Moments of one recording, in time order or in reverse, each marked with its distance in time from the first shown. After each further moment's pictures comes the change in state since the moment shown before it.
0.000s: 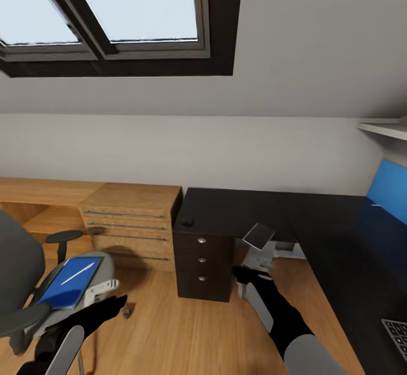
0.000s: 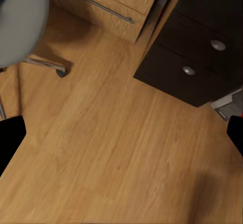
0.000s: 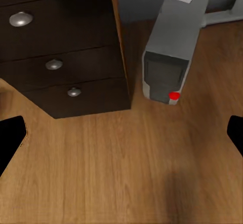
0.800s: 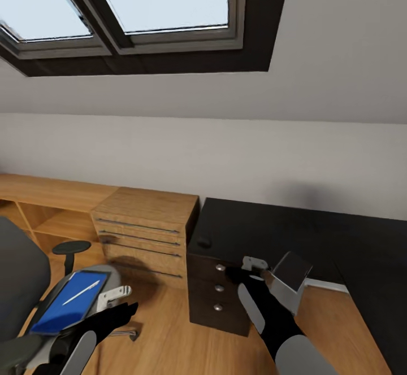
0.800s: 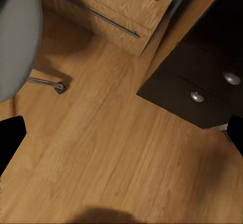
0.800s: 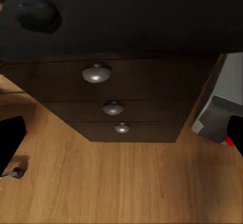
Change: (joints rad) left arm 0.000 -0.012 -0.087 0.038 0.000 -0.008 0.002; right arm 0.001 0.046 0.013 0.003 0.005 -0.003 -0.002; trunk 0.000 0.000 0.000
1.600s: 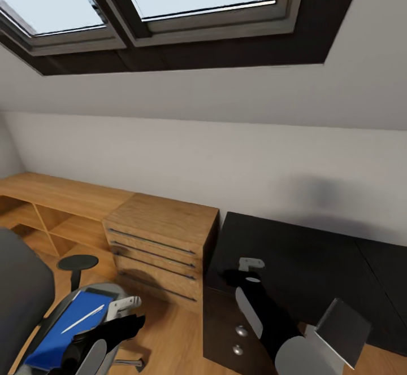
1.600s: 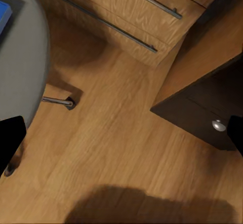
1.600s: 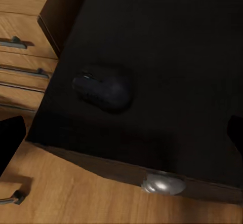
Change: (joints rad) left arm 0.000 -0.001 -0.093 0.061 -0.004 -0.002 0.014; right arm 0.002 -0.008 0.066 0.010 0.038 -0.002 0.002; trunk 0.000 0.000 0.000
